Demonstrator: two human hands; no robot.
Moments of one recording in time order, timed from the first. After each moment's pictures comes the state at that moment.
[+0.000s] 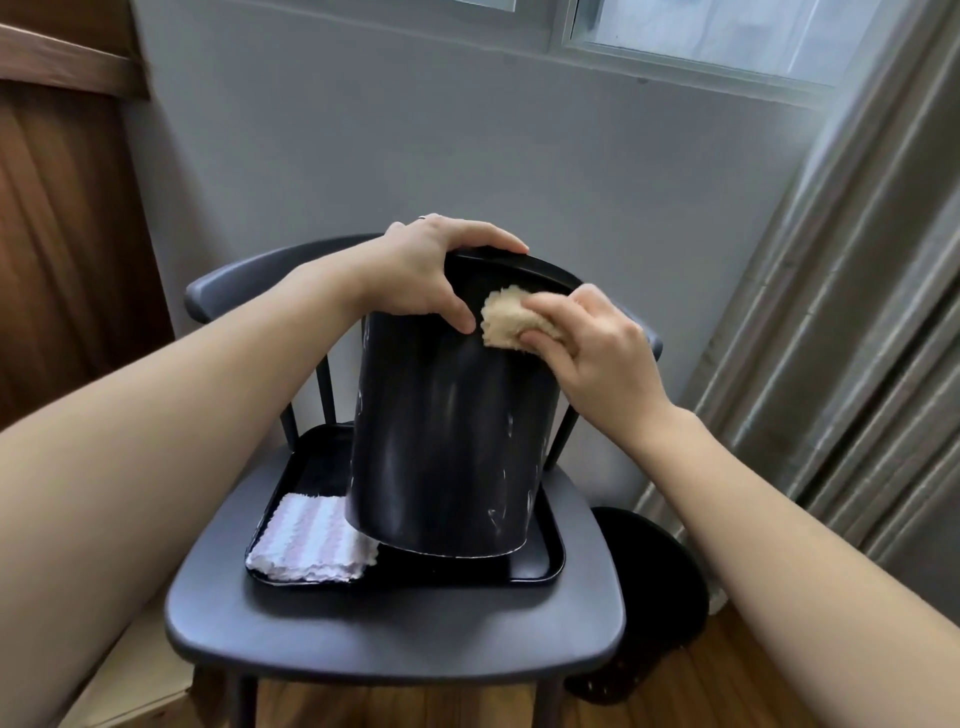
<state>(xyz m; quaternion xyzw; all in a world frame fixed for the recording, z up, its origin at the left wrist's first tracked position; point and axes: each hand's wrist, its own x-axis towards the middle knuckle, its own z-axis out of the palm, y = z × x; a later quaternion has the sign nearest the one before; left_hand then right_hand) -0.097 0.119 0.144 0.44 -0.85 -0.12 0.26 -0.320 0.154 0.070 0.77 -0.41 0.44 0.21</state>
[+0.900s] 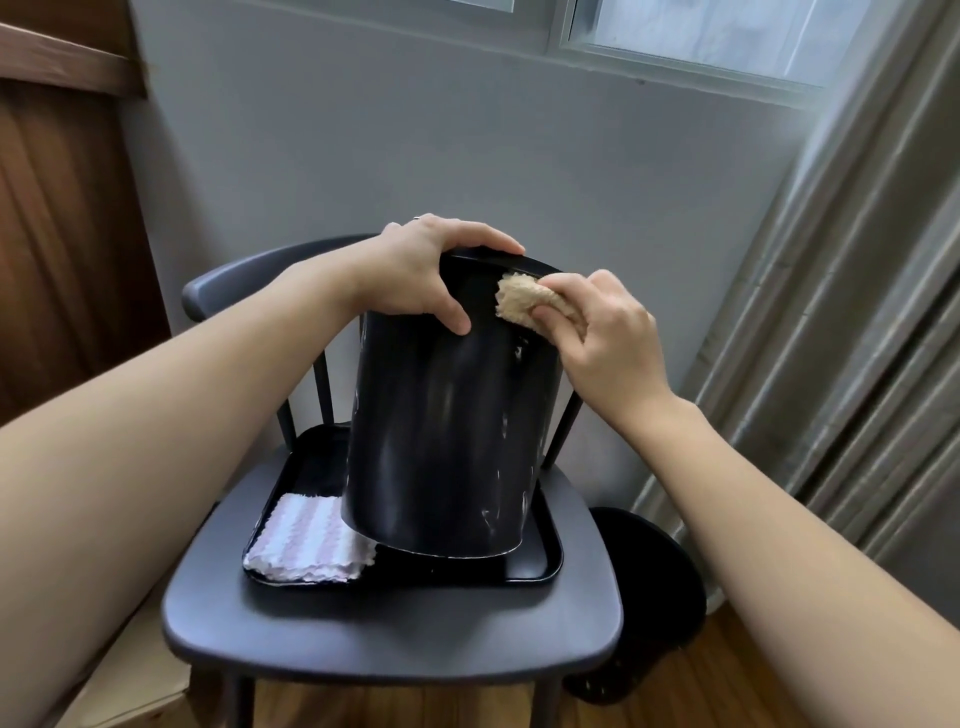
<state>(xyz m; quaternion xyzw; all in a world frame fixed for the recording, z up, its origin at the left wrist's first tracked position) -0.094 0.118 0.145 0.46 -0.84 -0.14 0.25 -0.319 0.149 0.080 0.73 -0.48 0.46 0.17</state>
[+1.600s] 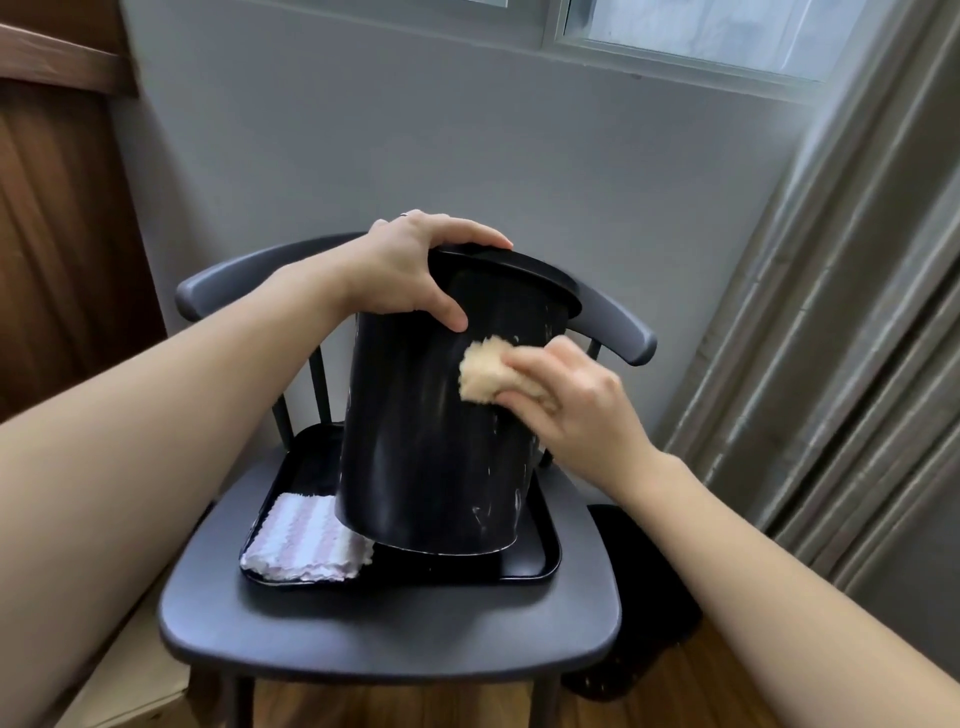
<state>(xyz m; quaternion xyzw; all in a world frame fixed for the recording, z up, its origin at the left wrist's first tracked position) -0.093 0.114 0.141 0.45 -0.84 -0.14 0.27 -0.319 0.173 0.036 0.81 -0.37 0.42 0.15</state>
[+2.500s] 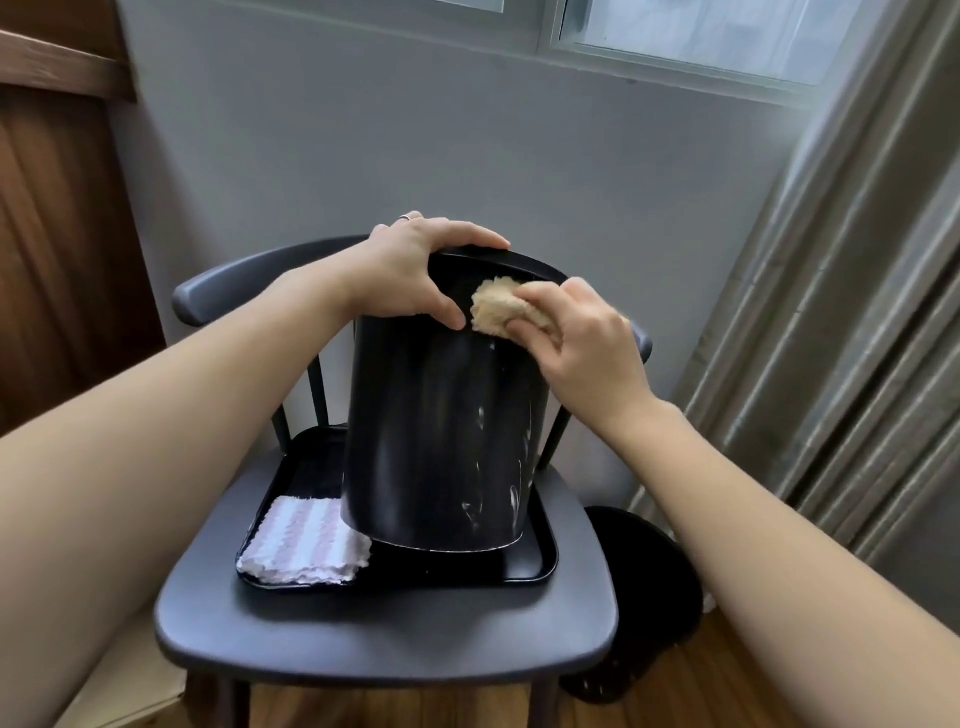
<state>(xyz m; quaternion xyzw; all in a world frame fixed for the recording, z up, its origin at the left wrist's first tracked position) -0.098 0.119 0.141 0.47 -0.83 -0.12 0.28 -0.315 0.149 0.075 0.75 -0.44 0.46 0.17</state>
